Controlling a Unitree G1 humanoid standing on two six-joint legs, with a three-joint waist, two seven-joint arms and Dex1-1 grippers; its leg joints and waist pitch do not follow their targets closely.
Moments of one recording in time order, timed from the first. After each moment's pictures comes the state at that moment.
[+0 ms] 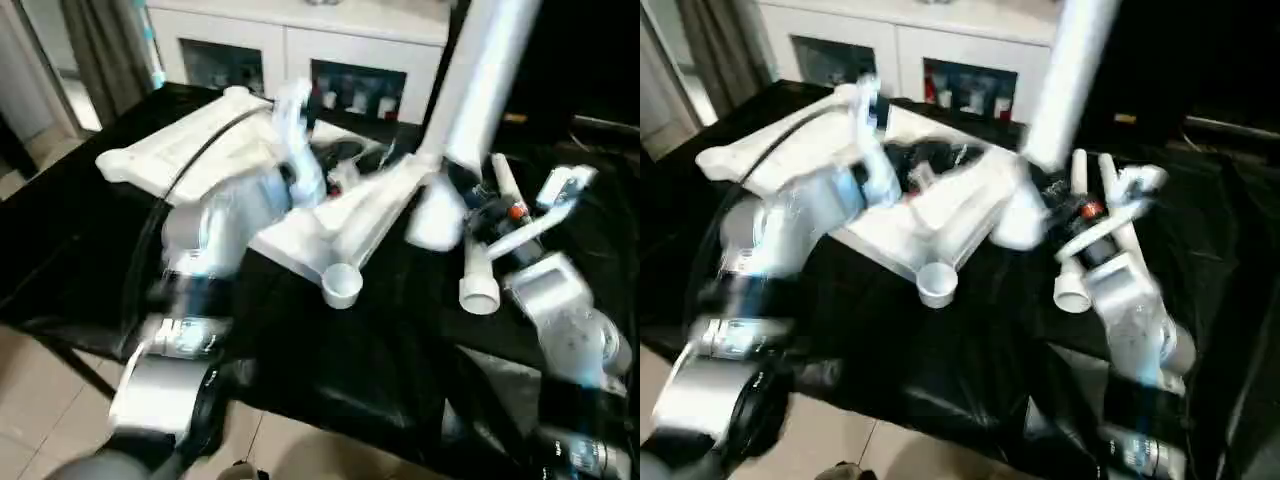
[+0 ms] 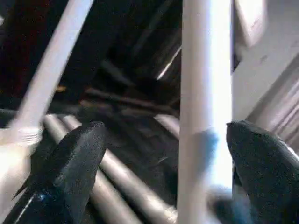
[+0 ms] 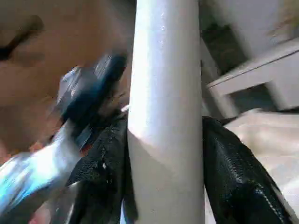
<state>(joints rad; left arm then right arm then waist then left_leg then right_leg) -0.98 0.01 0.22 0.41 -0.61 0.81 -0.61 -0.36 -0.12 -0.33 -0.06 0.79 0.64 0.75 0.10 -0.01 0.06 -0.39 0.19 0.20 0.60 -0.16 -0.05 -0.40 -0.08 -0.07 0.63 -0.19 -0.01</state>
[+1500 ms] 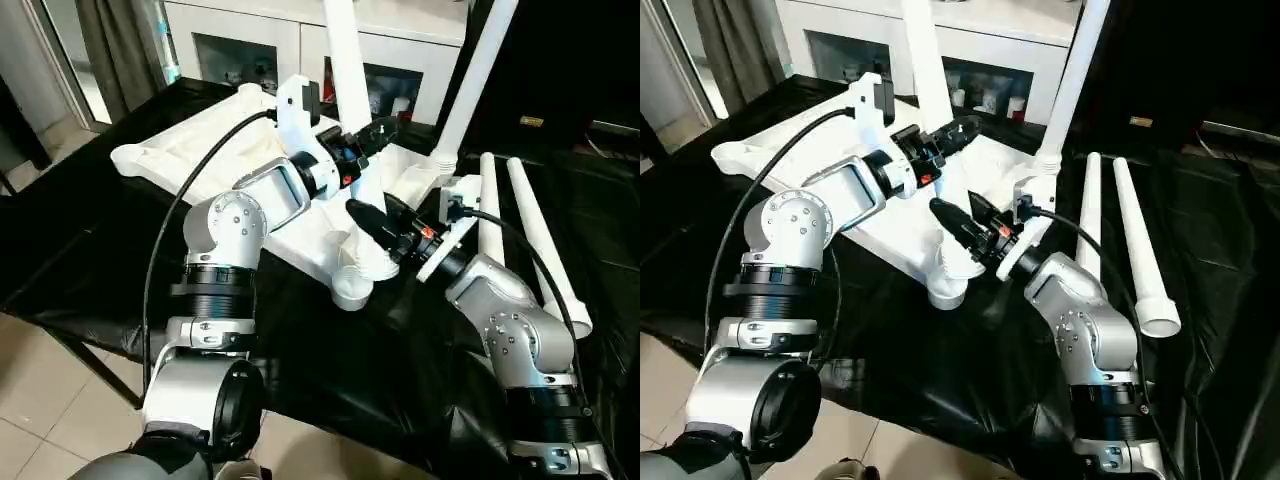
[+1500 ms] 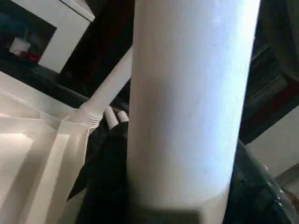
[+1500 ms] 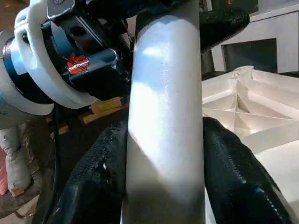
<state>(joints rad) -0.91 -0.07 0.24 0.34 -0.59 0.80 -0.29 -0.40 -0.11 -0.06 0.06 0.48 0.43 0.68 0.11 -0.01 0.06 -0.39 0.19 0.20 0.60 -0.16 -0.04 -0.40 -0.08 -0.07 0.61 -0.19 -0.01</state>
